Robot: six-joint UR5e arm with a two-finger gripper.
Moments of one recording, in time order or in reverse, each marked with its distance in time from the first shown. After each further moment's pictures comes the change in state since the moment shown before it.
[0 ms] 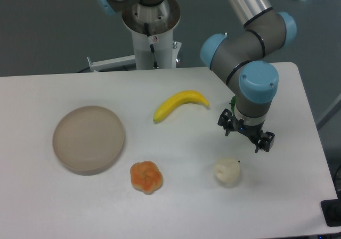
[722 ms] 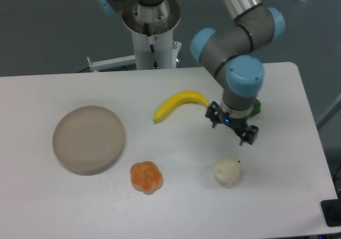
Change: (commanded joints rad) arm -0.049 0.178 -0.293 0.018 -0.049 0.118
